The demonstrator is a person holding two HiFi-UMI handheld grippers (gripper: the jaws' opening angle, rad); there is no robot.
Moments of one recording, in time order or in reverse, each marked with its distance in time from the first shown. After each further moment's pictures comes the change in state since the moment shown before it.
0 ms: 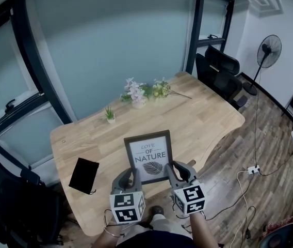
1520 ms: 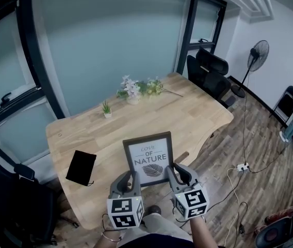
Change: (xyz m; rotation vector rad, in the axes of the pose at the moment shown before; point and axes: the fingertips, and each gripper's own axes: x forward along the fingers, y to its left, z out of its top) left arm -0.081 -0.010 -0.014 -0.034 -0.044 -0.088; right arm -0.073 0.049 0.009 -0.053 -0.023 -0.063
